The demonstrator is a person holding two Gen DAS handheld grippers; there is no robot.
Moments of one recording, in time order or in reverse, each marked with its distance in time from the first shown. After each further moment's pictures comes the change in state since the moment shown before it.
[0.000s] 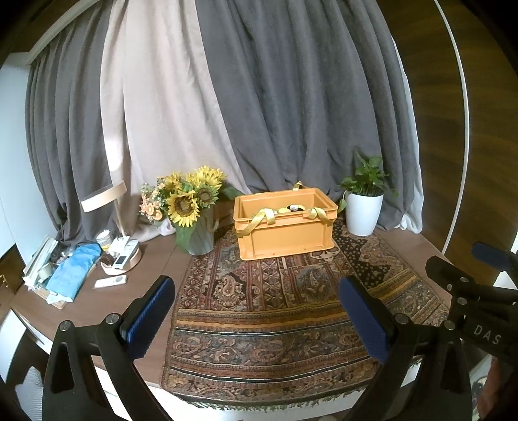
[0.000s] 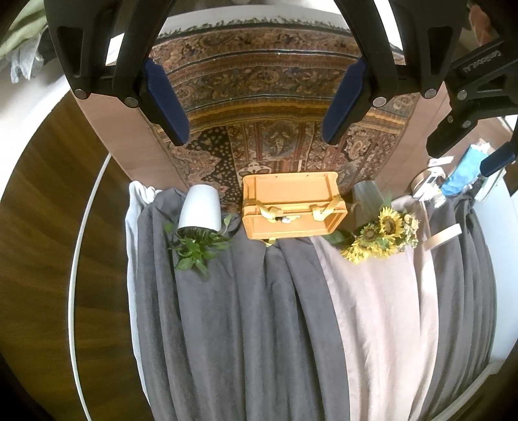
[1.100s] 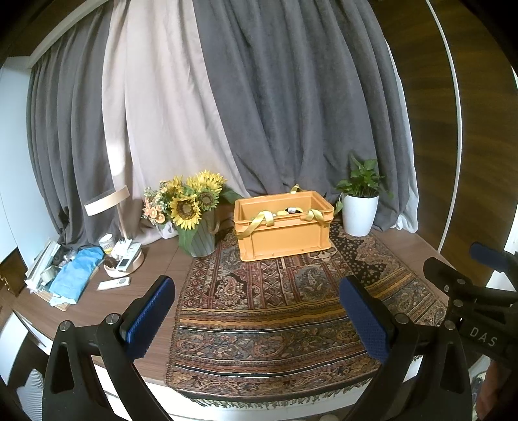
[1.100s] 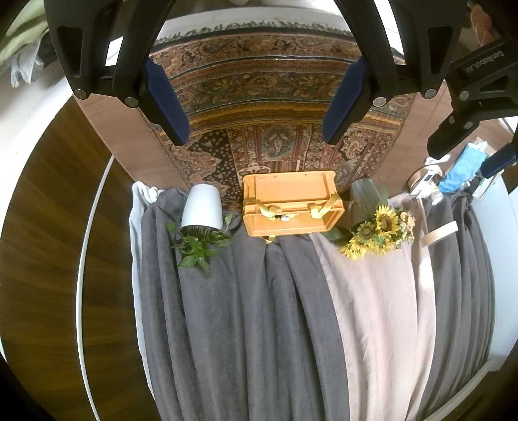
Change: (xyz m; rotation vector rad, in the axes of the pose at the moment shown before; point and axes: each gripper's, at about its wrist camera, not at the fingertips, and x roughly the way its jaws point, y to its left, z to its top) left arm -0.019 -0.005 0.001 0.001 -0.005 0.007; right arm -0.017 -0.003 -0.003 0.007 -0.008 0.005
